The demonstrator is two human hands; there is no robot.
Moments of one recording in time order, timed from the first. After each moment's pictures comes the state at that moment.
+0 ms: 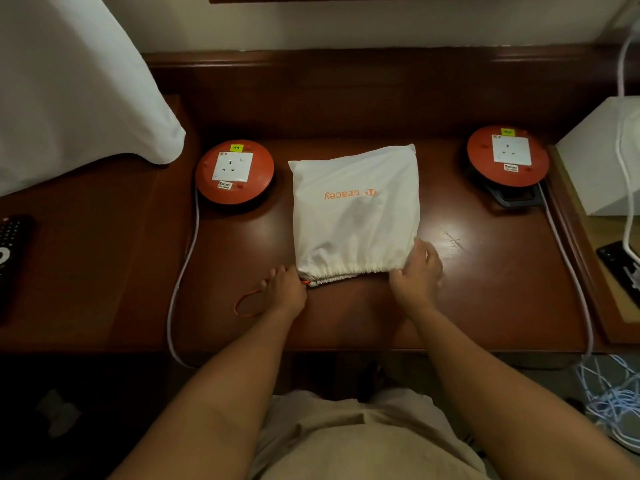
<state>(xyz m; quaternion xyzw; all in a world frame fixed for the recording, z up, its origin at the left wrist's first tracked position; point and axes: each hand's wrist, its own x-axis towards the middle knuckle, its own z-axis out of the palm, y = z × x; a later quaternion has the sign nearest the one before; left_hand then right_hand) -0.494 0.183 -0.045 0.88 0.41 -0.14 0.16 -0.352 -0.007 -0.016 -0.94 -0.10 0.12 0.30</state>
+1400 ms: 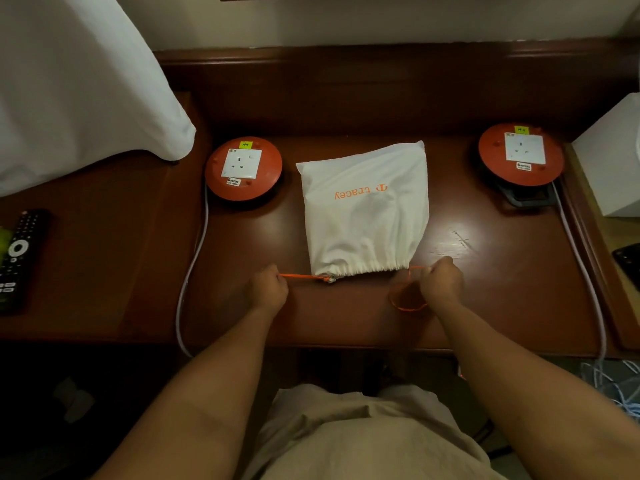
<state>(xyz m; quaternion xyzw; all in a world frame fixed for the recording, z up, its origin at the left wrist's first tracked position) -0.523 0.211 -0.038 0.85 0.48 -0.06 0.22 -0.320 -0.025 -0.024 -0.95 0.02 0.19 0.23</state>
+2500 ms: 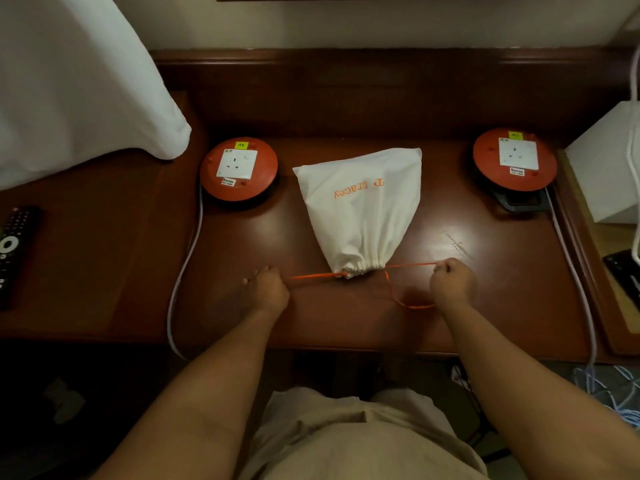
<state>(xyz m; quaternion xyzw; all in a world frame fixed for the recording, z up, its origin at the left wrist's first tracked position) -0.511 0.197 -0.038 0.88 0.45 -0.13 0.12 -0.305 -0.049 -0.021 -0.94 0.02 0.15 0.31</state>
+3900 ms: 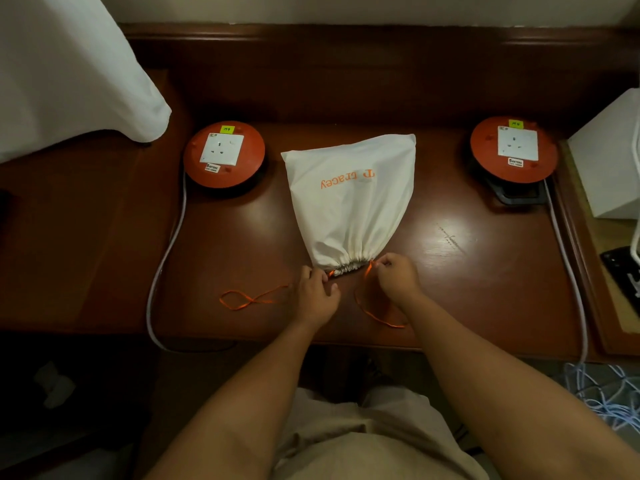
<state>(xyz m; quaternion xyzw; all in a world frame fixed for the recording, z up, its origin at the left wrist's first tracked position) -0.469 0.097 -0.062 0.86 0.42 0.03 0.30 -0.326 -0.005 -0.039 -0.89 -0.09 0.31 0.33</state>
